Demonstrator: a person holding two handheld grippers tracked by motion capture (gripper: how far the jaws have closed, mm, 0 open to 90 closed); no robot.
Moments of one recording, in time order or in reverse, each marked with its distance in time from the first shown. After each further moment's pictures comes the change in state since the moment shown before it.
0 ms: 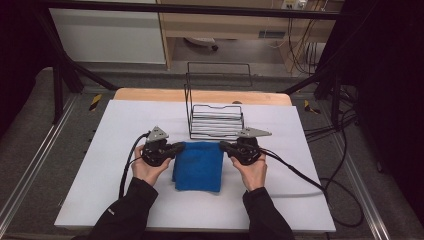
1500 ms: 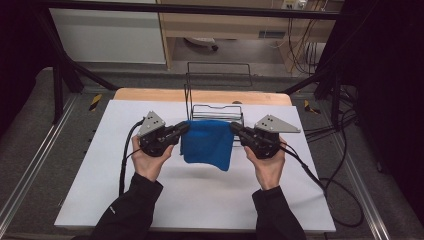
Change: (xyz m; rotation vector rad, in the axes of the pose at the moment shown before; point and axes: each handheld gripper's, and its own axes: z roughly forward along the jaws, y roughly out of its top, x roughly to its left) left arm -0.030 0.055 -0.035 -0.289 0.002 0.064; right arm 0.020 0.050 -0.074 -0.269 -0.048 -0.142
